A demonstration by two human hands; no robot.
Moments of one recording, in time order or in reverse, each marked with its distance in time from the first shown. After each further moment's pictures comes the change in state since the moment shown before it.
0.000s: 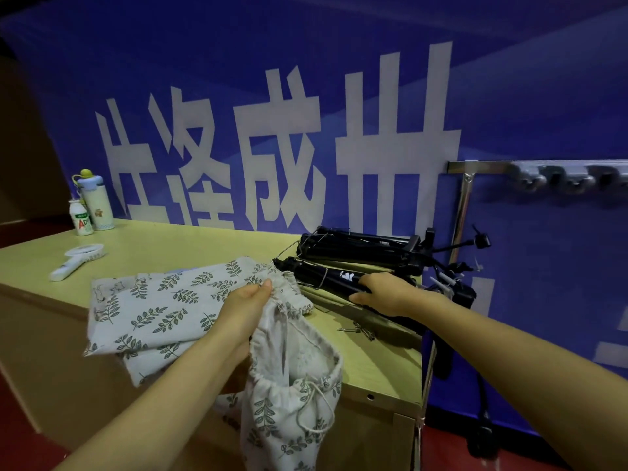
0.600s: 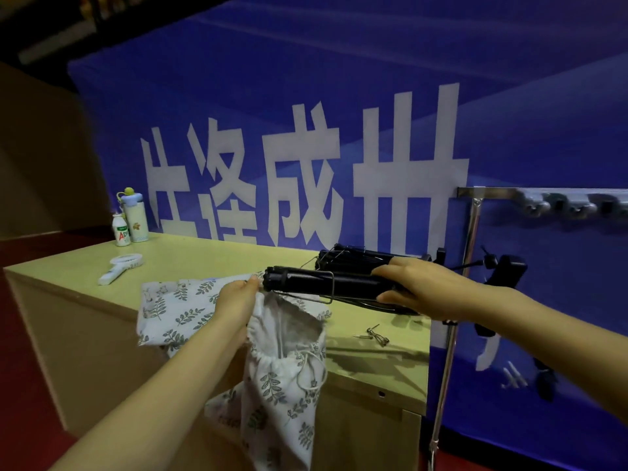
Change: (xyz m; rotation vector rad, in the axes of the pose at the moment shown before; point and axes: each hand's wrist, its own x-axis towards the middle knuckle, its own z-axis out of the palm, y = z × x) left_hand -0.038 0.046 -0.032 0.050 0.312 0.036; right_hand -0.112 -0.036 -0.077 -0.271 0.218 -0.389
